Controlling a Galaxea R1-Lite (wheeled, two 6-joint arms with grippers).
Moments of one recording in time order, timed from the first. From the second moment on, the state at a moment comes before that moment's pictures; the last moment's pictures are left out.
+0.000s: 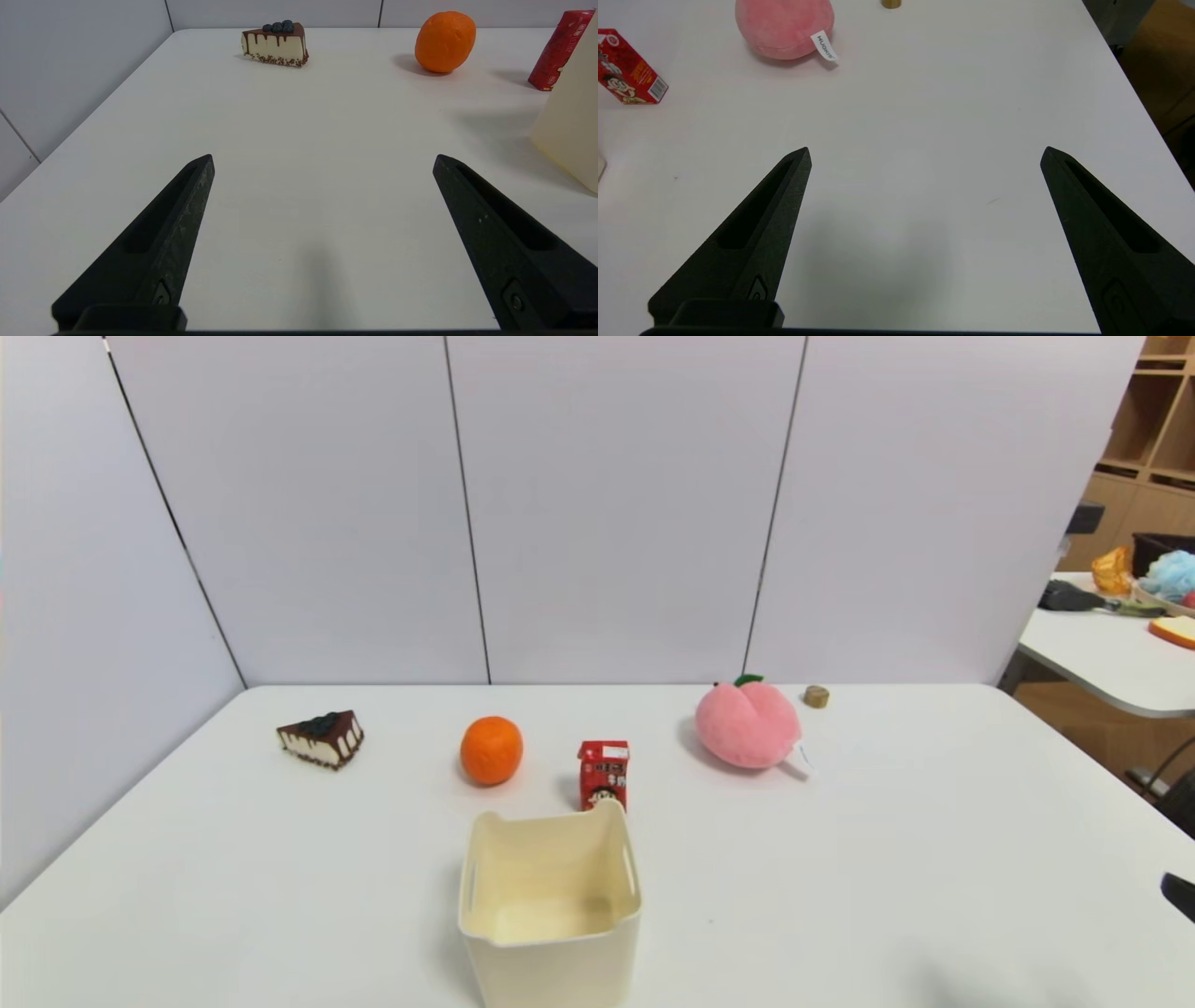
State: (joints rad) left arm -0.01 0.00 0.00 0.00 0.01 -0.02; right arm -0.02 0.70 -0.47 0.12 0.01 0.00
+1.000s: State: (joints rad) left arm -0.01 0.00 0.00 0.00 0.01 -0.02; right arm -0.04 1.91 -1.35 0.12 0.01 -0.02
